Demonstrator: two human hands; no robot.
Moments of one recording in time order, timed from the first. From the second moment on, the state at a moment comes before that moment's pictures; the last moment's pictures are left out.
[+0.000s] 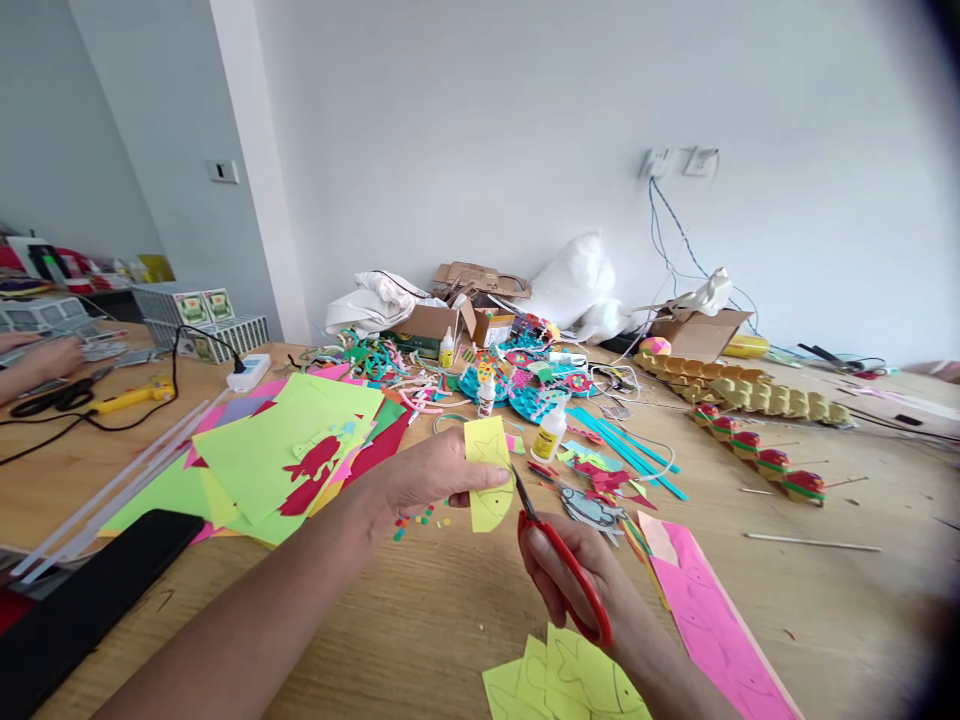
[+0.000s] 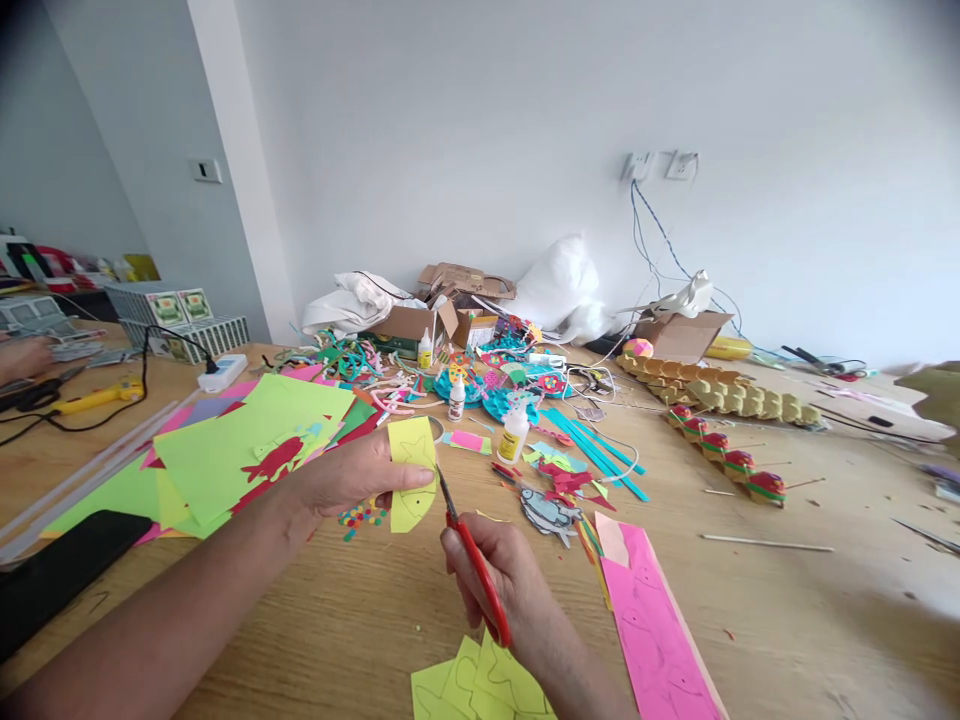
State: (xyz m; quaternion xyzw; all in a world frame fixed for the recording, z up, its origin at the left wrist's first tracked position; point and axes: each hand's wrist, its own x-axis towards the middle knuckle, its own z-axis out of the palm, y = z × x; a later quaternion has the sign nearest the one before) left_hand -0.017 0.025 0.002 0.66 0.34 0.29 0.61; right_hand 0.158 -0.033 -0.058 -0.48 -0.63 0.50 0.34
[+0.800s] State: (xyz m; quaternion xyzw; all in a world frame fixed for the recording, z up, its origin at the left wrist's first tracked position) left_hand -0.029 0.037 -0.001 0.68 0.31 0.22 0.62; right_hand 0.161 -0.032 -0.042 -0.53 -0.71 0.39 0.26
